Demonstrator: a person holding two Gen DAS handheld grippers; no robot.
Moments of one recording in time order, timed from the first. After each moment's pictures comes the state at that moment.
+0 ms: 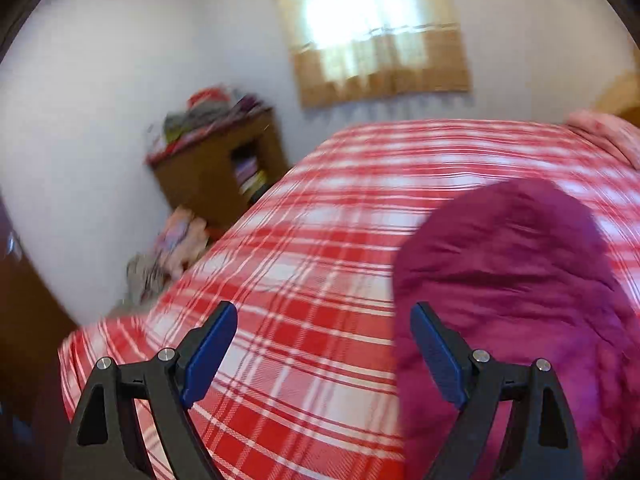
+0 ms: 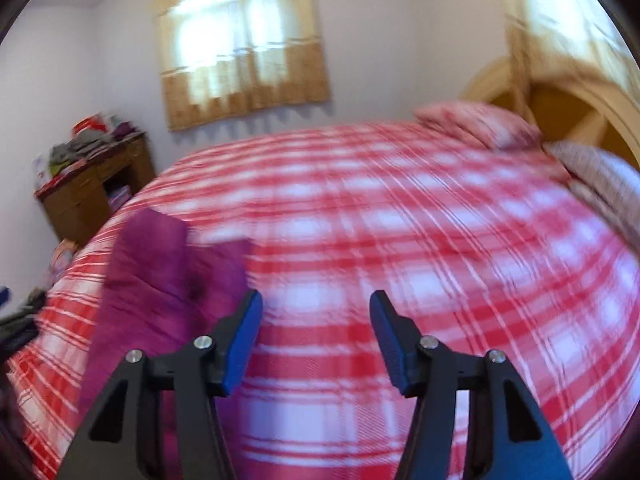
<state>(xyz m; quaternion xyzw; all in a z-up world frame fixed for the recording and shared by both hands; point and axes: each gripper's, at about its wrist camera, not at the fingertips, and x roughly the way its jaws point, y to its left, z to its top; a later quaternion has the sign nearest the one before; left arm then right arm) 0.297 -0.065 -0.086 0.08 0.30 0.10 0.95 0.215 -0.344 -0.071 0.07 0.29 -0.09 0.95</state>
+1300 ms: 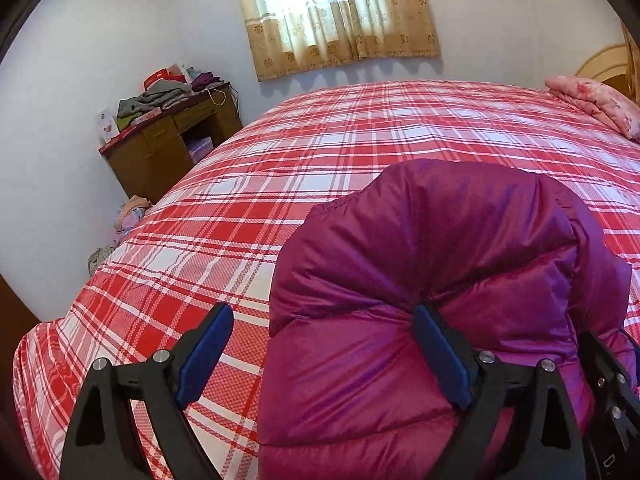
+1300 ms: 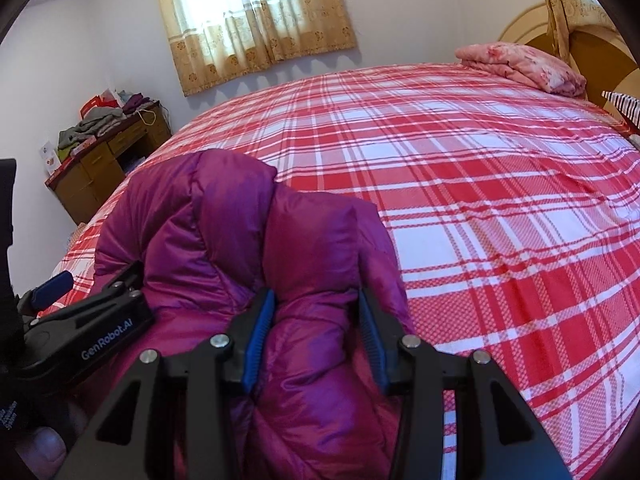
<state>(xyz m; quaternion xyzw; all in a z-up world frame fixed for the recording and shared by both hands) 0.377 -0.157 -0.177 0.10 0.34 0.04 0.93 0.312 -0.296 -0.184 0.13 0.35 -0.05 0.93</state>
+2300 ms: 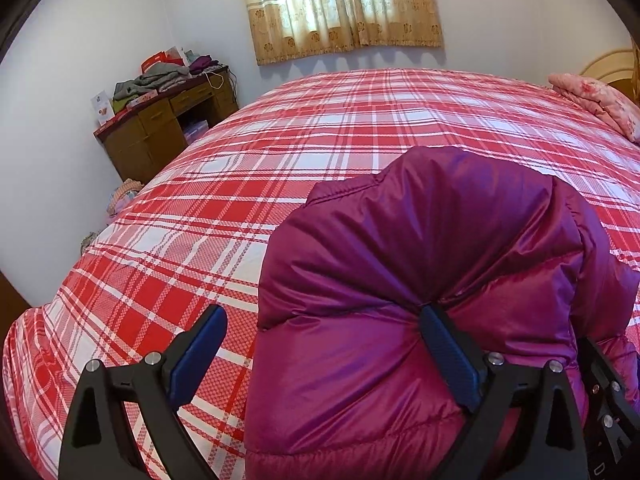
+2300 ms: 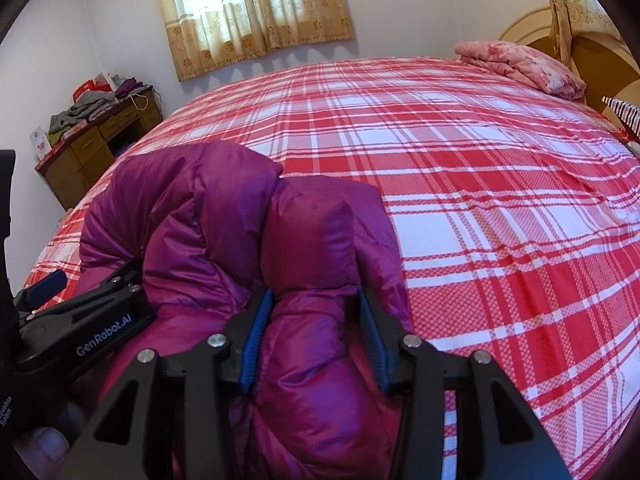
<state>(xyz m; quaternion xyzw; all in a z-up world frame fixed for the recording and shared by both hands) 0.385 -0.148 -0.193 0.08 0.37 0.03 0.92 0.320 -0.290 -0.198 0.11 0.37 -0.06 0.92</state>
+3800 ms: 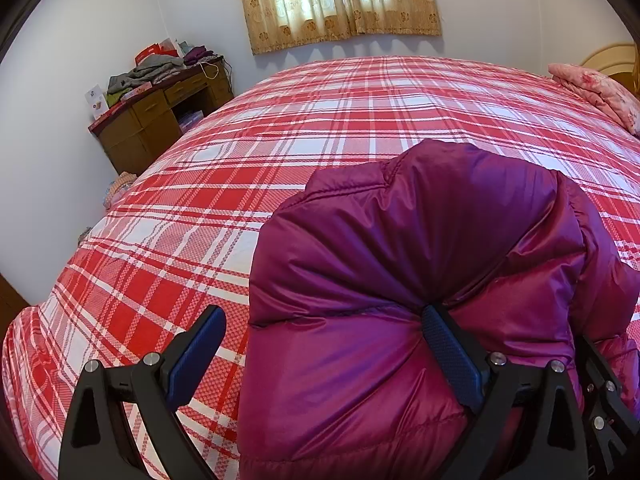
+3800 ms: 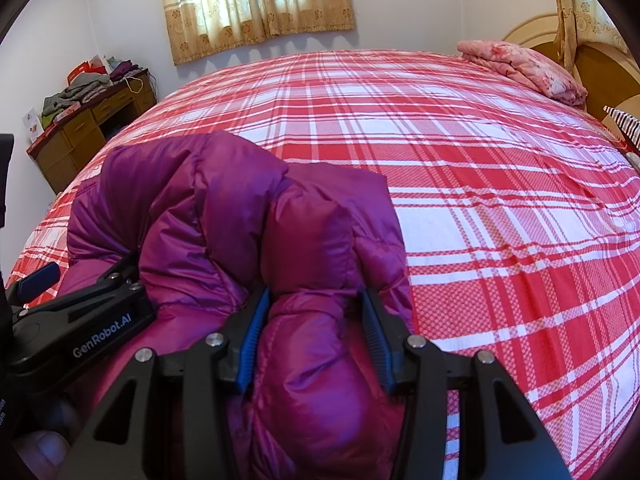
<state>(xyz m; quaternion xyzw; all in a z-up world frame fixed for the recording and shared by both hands) 0.391 -0.147 -0.204 0.09 0.39 0.03 0.92 0.327 -0.284 -0.202 0.09 0.39 -0.07 0.91</state>
